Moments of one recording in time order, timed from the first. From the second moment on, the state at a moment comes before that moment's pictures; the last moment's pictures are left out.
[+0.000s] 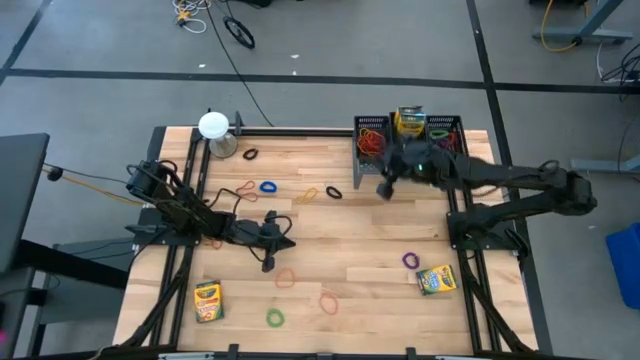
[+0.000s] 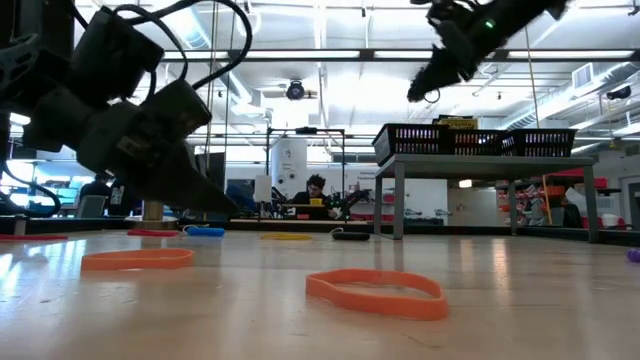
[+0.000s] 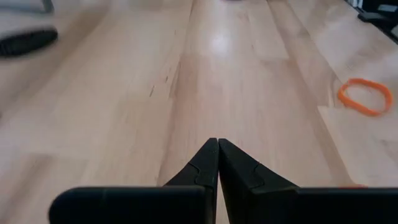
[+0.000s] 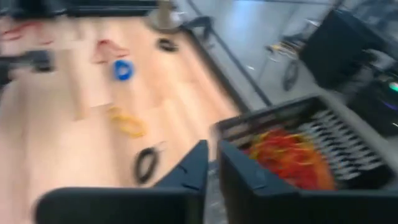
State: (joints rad) left arm -0.28 1.70 0.29 0.98 -0.26 -0.23; right arm -0.22 1.09 0.89 -0.34 0.32 -0.07
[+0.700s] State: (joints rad) left arm -0.28 1.70 0.44 0.90 -0.14 -0.07; right arm 0.27 1.03 0.44 0.12 0.40 -0.06
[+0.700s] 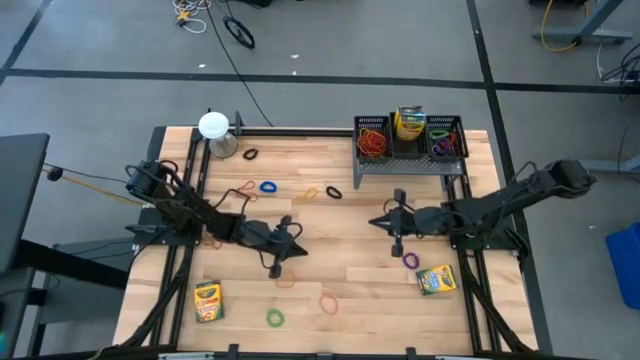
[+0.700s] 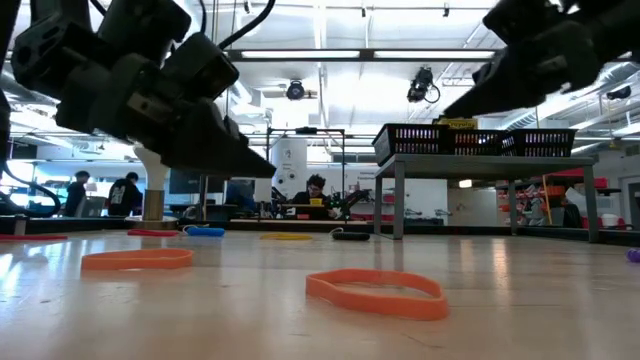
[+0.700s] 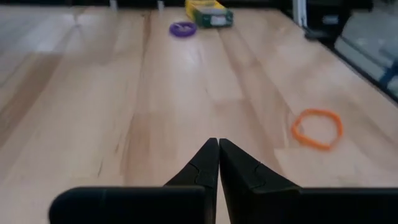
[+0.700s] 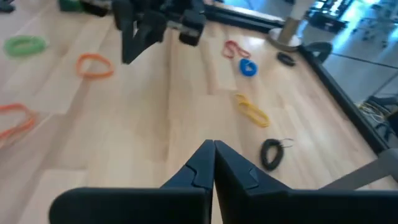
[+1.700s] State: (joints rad) left arm -0.55 1.70 0.79 0.03 -0.32 -0.38; right arm 0.31 1.03 0.42 0.10 0.40 -0.07
